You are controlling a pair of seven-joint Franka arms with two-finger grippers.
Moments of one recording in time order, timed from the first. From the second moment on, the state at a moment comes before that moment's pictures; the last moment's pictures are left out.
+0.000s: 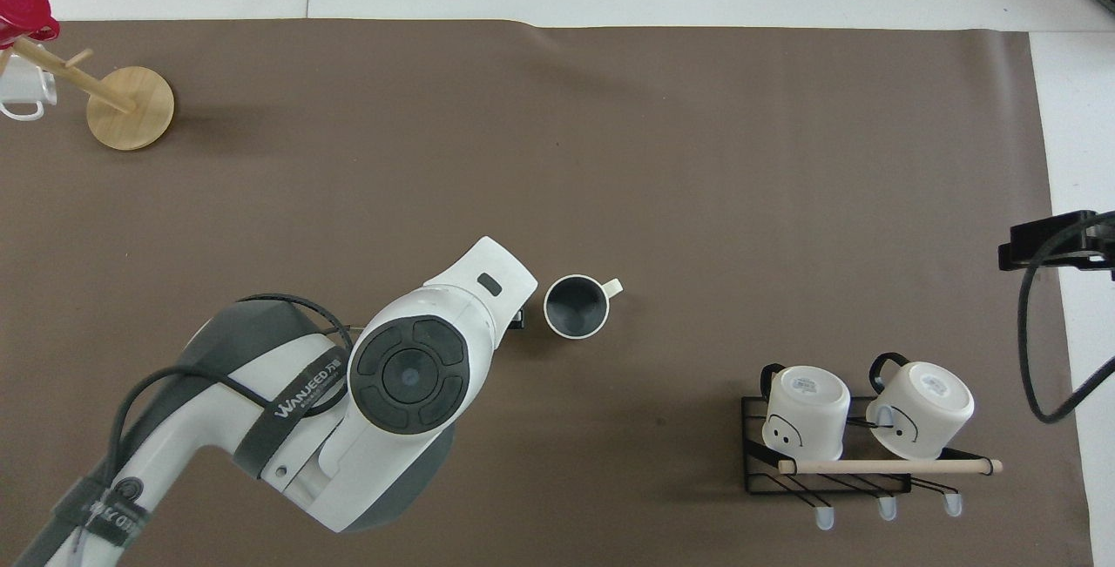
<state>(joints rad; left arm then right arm) -0.50 -0.01 -0.17 -2.07 0.17 2.19 -0.73 0.04 -0.08 -0.06 -1.54 -0.01 1.45 0.10</state>
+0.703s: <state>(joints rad) -0.50 -0.02 -0.17 -2.05 0.16 2.18 -0.71 0.04 -0.08 -0.06 -1.54 -0.01 1.44 0.10</state>
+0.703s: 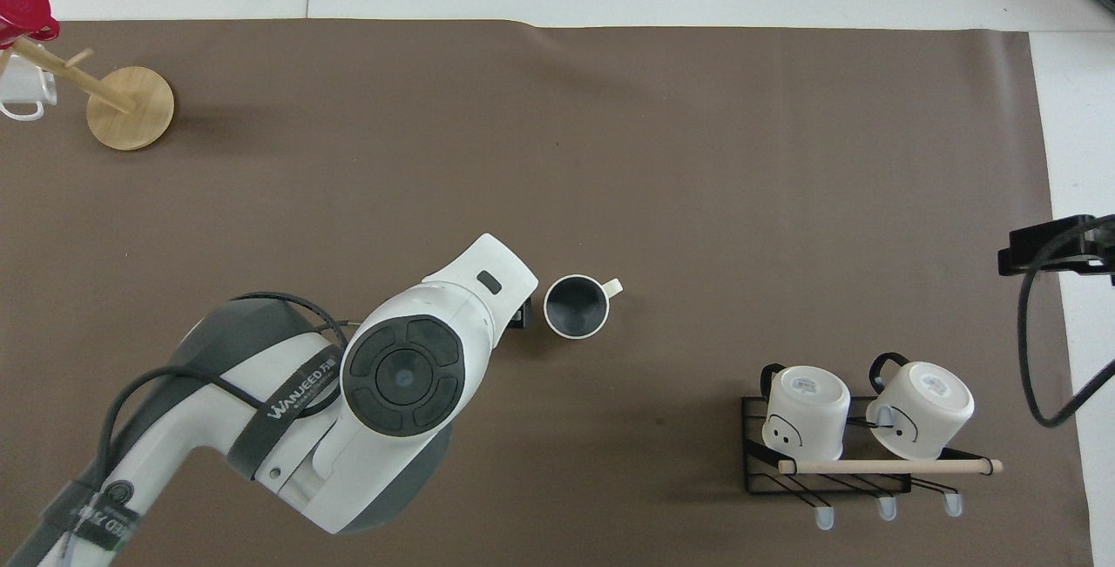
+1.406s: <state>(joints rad) -0.47 -0.11 -0.13 -1.89 0.12 1.88 -0.71 0.04 -0.08 -0.06 -1.53 -0.04 1.42 0.10</state>
